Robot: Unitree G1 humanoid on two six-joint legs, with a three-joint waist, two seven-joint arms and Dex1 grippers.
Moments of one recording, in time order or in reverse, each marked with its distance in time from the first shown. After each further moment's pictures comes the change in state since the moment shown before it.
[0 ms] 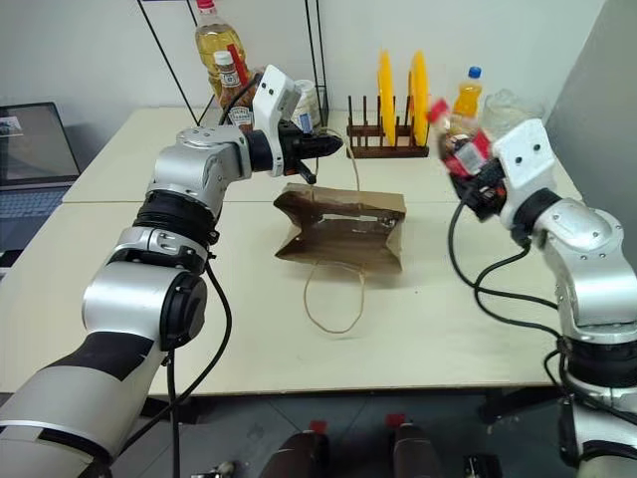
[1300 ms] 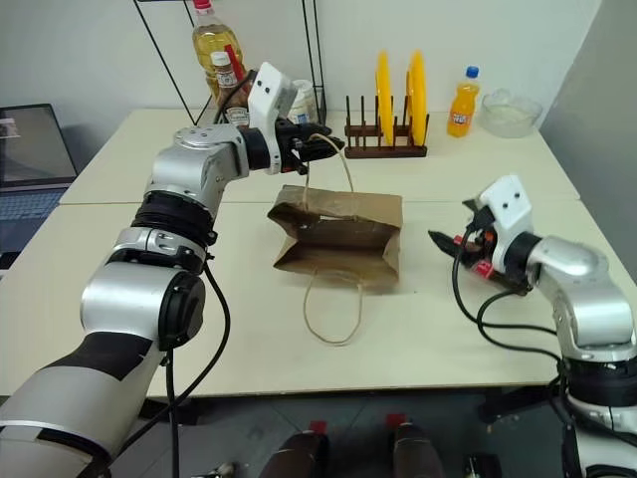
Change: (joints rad) left arm 0.001 0.036 0.012 0.055 0.017 -0.077 0.084; right arm 0.201 0.129 -0.014 -0.085 0.108 0.003 0.128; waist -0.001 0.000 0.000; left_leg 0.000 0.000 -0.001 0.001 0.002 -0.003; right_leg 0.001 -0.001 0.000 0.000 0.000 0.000
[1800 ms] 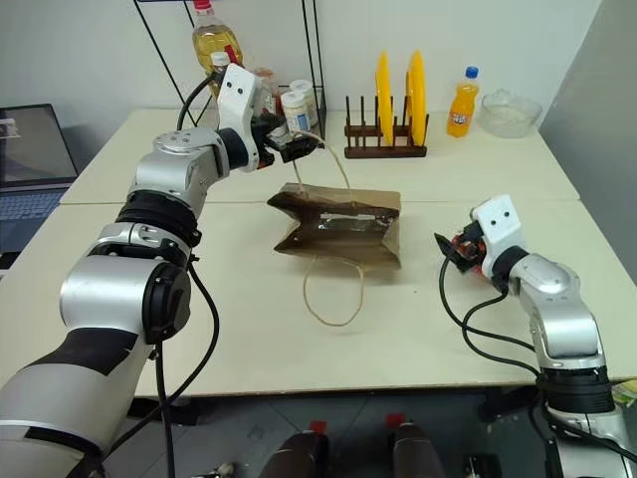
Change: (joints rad) left arm -0.029 0.030 0.022 0.155 0.047 -0.119 0.165; right arm -0.019 0.082 0.037 0.148 -0.102 -0.180 -0.144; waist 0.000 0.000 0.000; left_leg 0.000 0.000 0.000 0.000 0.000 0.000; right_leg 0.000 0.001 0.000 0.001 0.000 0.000
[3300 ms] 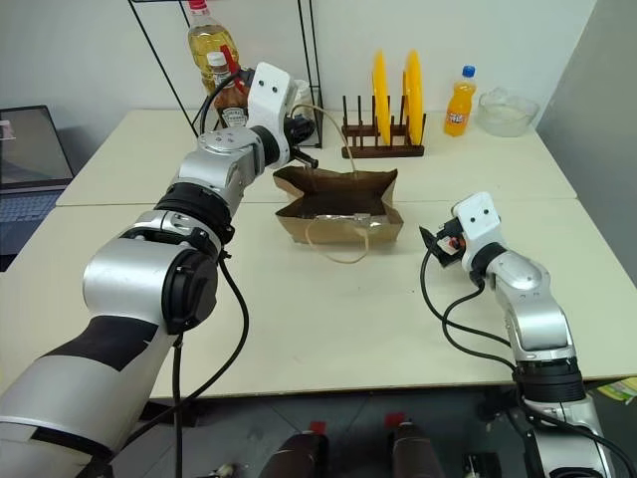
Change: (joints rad) left arm -0.101 -0.123 0.044 0.158 0.101 -0.073 0.209; right arm -0.041 0.076 0.039 0.036 -0.035 -0.048 -0.065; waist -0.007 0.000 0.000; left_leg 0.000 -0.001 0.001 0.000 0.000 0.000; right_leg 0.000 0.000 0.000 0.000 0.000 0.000
